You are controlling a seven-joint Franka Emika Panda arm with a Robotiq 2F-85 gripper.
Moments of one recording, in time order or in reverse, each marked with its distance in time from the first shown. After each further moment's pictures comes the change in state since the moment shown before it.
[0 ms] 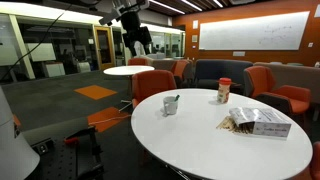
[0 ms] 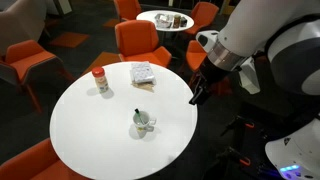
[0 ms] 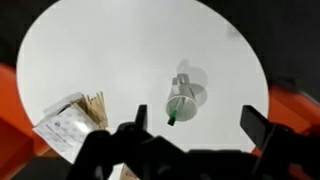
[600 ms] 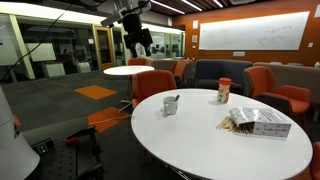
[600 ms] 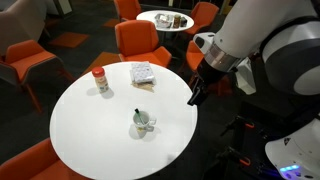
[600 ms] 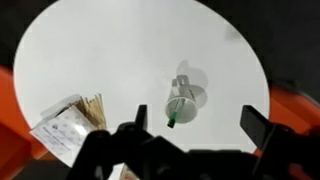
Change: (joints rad) arm 0.000 0.032 -0.006 0.011 -0.001 0.010 0.000
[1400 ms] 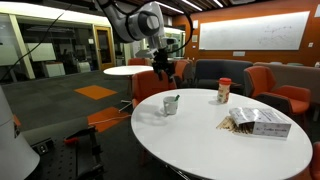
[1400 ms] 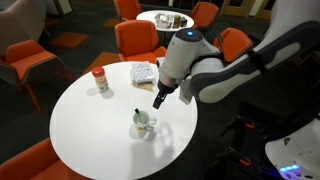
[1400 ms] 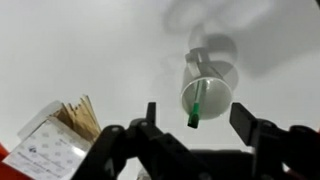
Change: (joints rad) arm -0.011 0.587 -0.072 0.314 -0.186 0.246 0.234
